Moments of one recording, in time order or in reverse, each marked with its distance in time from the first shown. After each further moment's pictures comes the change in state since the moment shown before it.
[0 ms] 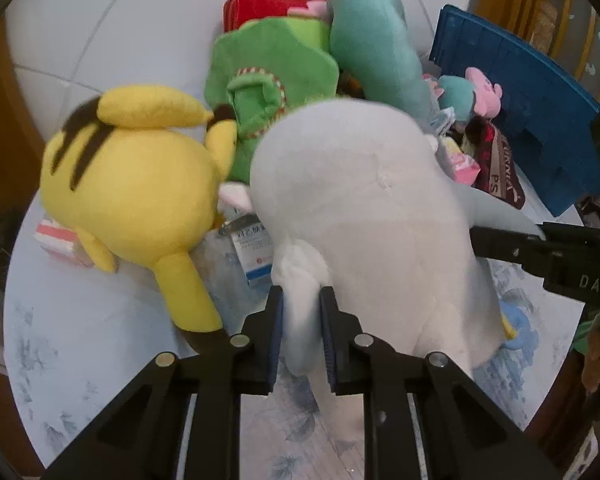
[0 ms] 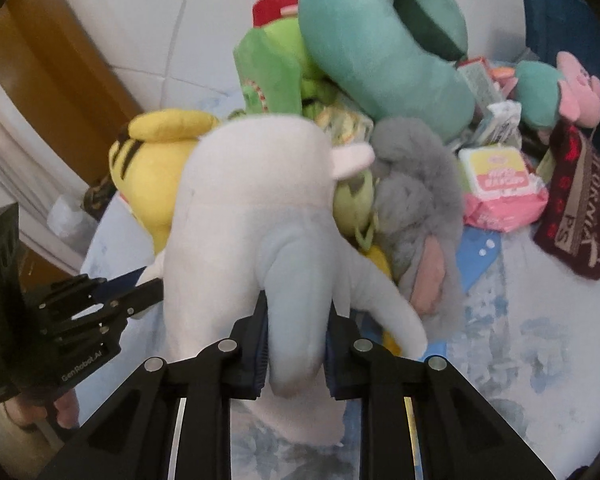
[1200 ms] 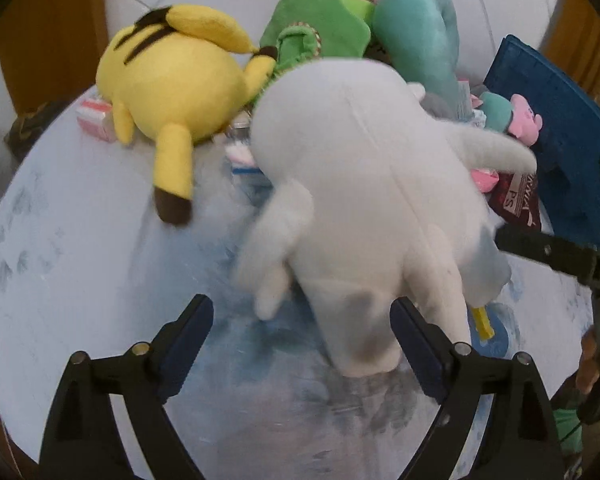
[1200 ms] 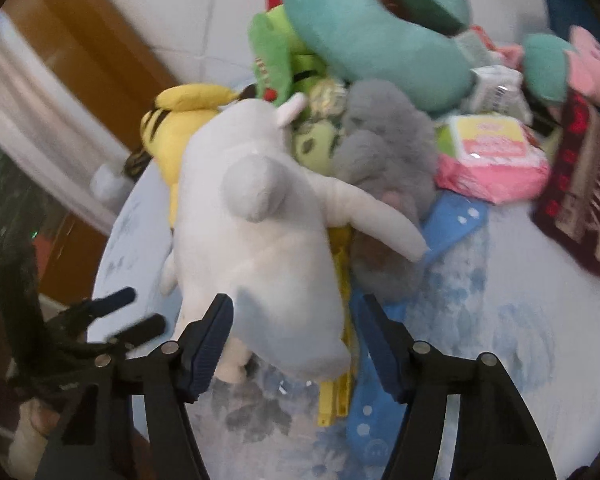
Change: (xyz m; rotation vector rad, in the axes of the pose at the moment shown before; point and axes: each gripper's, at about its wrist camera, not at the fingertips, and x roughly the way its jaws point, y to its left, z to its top) left arm 0.012 -0.063 -0.079 -0.344 0.000 0.099; right arm -0.013 -0.071 -0.023 -0.115 0.085 0.184
